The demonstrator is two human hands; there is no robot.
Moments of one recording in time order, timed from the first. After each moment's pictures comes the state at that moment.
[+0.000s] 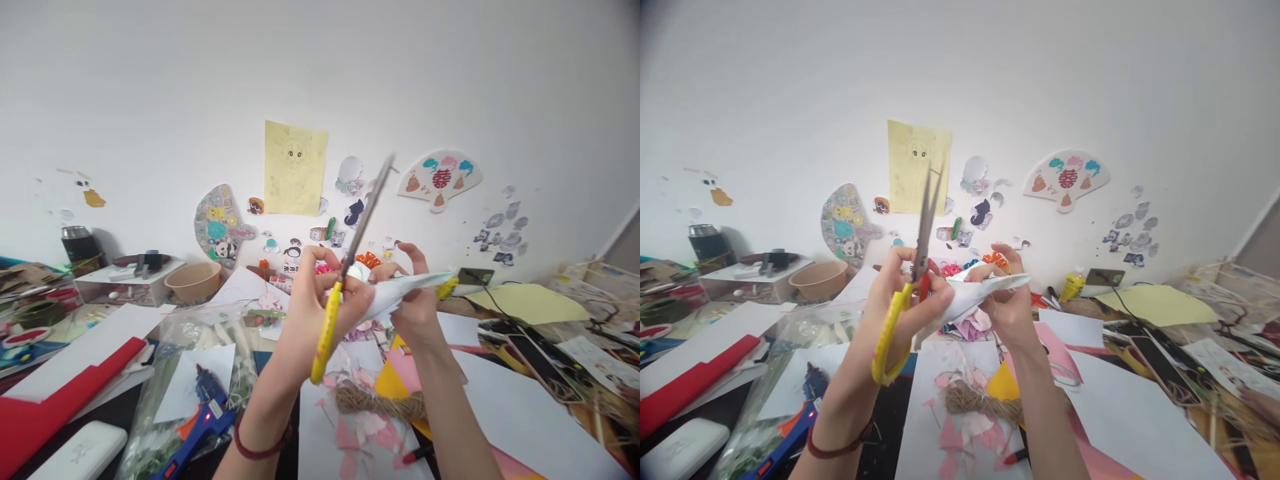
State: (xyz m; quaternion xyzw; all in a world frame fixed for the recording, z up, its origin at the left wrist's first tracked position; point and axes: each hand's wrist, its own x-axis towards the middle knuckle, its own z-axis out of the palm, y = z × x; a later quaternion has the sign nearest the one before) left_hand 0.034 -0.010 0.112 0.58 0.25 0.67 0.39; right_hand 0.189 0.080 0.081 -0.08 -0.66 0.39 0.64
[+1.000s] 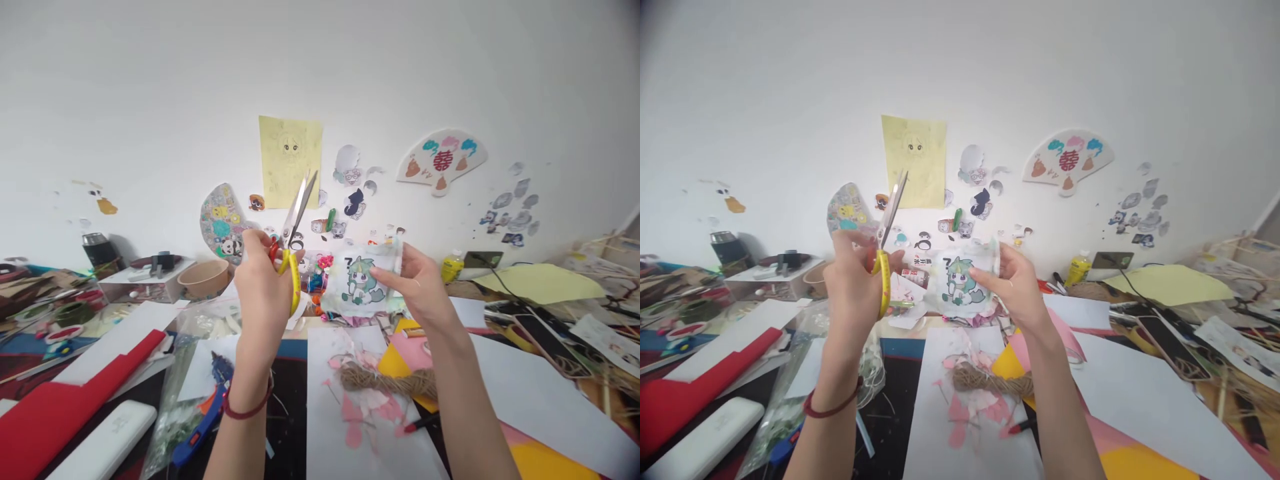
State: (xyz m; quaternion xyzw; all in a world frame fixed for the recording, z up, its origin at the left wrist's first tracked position) left_hand -0.011 0.004 0.113 0.50 0.64 0.58 -0.11; right_hand 0.209 0.070 0.092 -0.21 -0.66 0.40 0.60
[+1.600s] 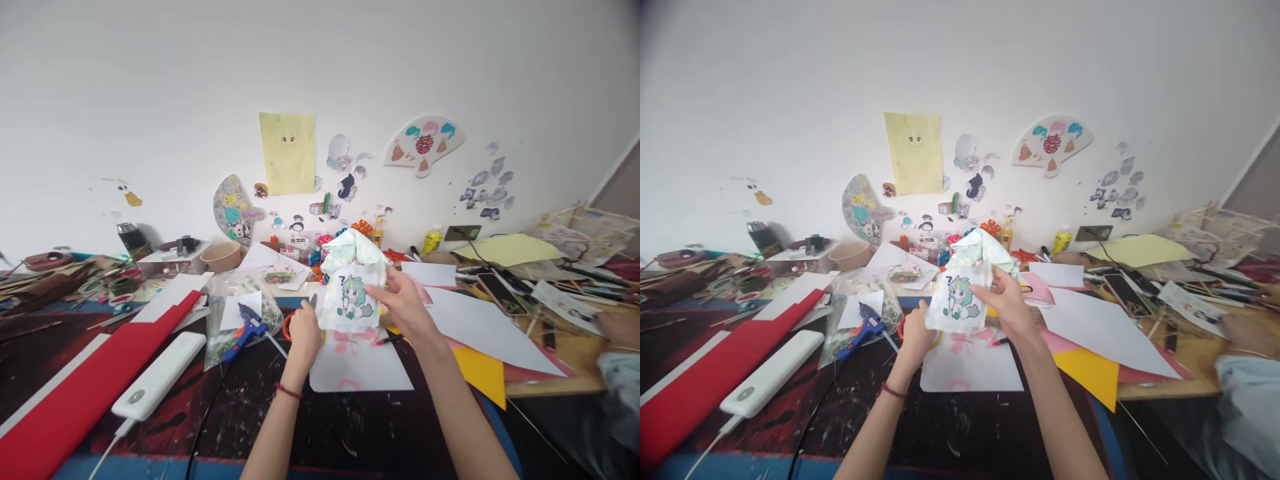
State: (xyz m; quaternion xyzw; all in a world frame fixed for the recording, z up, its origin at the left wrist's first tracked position) left_hand 0.047 -0.050 -0.043 0.59 0.80 0.13 0.03; right_hand 0.237 -0.037 0.034 -0.27 -0.57 0.53 0.56
